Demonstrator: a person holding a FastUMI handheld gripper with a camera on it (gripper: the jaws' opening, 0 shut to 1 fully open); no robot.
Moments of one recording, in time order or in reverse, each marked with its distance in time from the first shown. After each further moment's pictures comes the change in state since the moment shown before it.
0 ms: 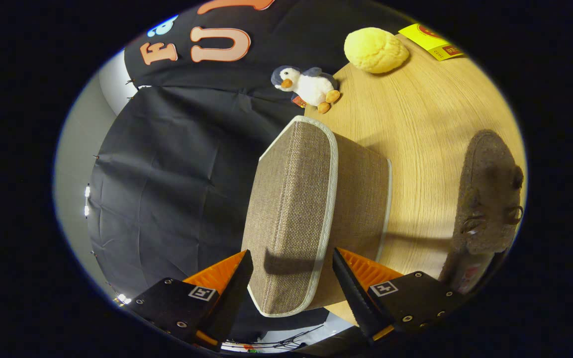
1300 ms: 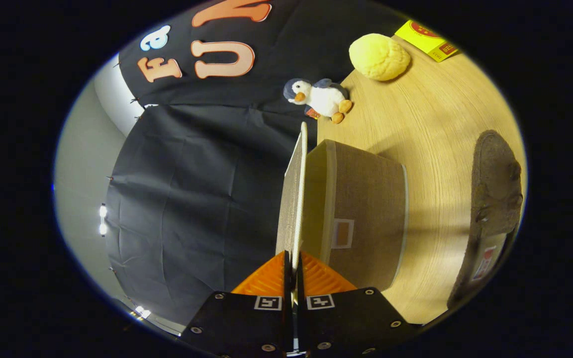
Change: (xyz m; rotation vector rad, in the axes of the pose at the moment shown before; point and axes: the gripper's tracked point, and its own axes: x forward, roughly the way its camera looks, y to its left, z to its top) arm -0.029 0.059 0.028 0.096 -0.099 0.103
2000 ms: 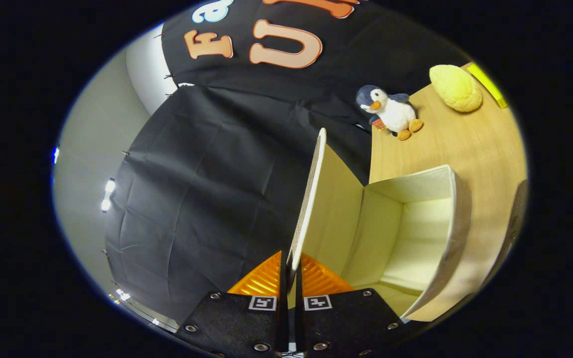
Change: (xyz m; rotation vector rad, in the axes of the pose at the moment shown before) arm 0.066 0.144 0.000 -0.188 0.012 0.048
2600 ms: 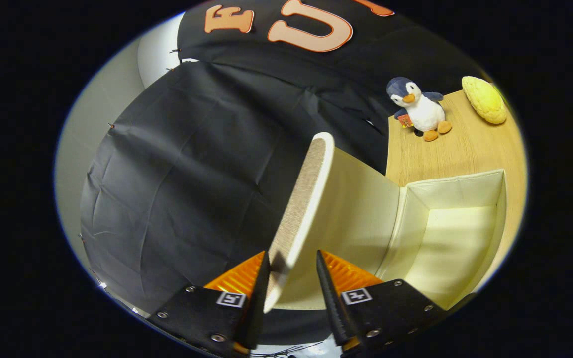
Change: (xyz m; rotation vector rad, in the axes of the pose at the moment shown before) arm 0.084 0.016 -0.023 -0.117 0.028 -0.081
